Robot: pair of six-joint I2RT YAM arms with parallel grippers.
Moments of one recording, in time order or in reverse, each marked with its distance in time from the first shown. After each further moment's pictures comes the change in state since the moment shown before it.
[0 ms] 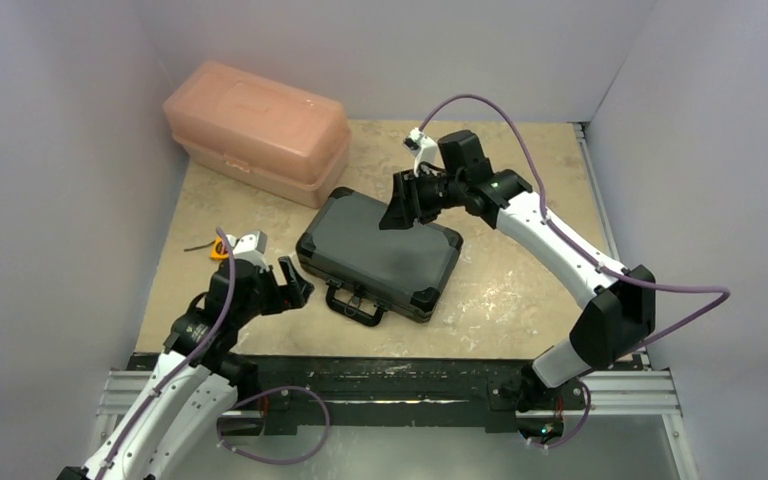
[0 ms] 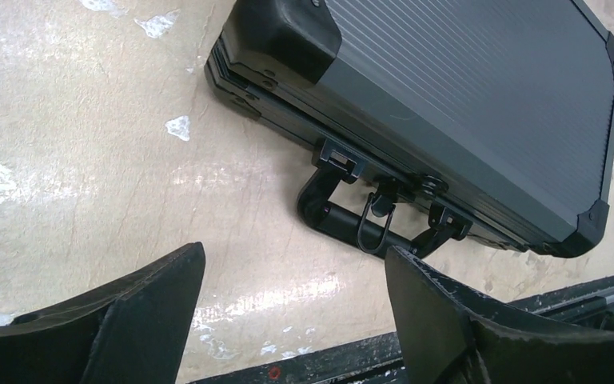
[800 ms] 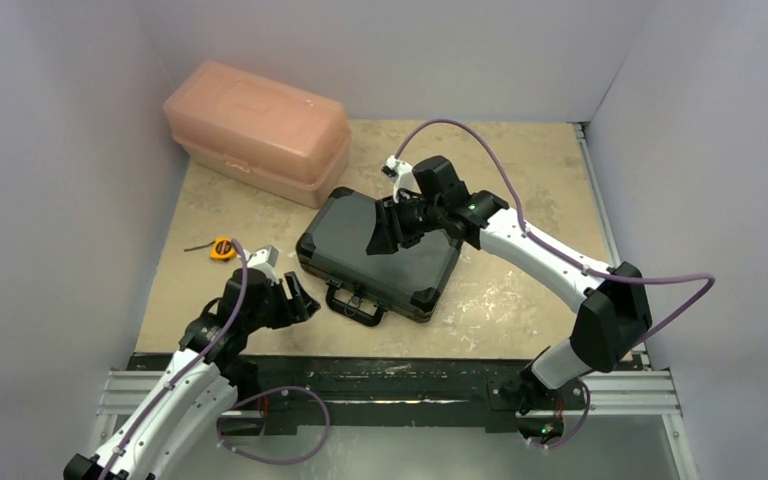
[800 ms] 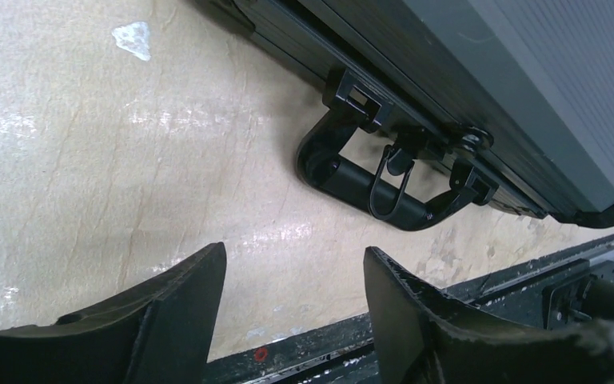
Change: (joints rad) left arm 0.000 0.010 -0.155 0.063 0.102 -0.092; right arm 0.143 -0.001 -0.122 0.096 0.079 0.043
